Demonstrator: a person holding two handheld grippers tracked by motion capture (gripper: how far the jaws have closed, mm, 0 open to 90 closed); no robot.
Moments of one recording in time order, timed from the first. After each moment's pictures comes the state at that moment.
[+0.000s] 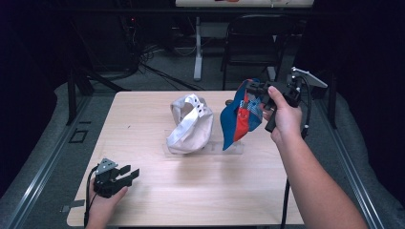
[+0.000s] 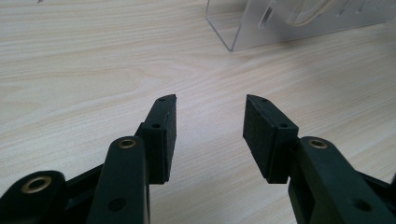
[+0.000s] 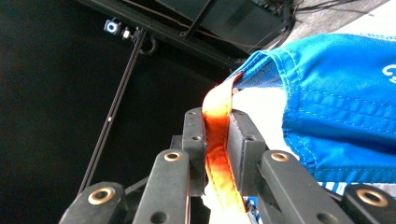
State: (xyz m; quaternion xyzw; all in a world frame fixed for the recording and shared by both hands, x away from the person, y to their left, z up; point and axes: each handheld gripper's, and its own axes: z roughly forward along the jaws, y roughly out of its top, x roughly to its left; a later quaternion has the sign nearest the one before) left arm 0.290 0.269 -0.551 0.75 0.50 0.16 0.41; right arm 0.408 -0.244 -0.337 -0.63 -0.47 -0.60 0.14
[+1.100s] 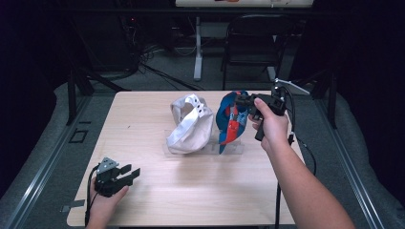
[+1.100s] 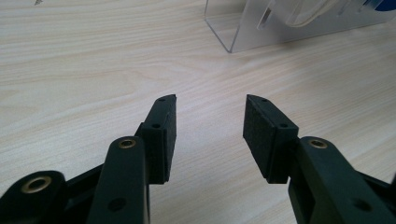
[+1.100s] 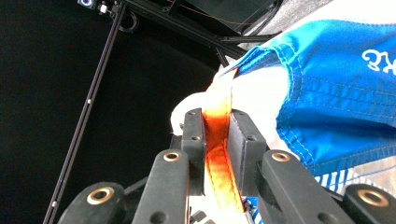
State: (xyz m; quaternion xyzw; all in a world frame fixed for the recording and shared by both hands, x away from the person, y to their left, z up) left arm 0.292 0.267 -0.551 0.75 0.50 0.16 0.41; right arm 0.415 -0.221 -0.374 -0.64 -0.50 -0.56 0.15
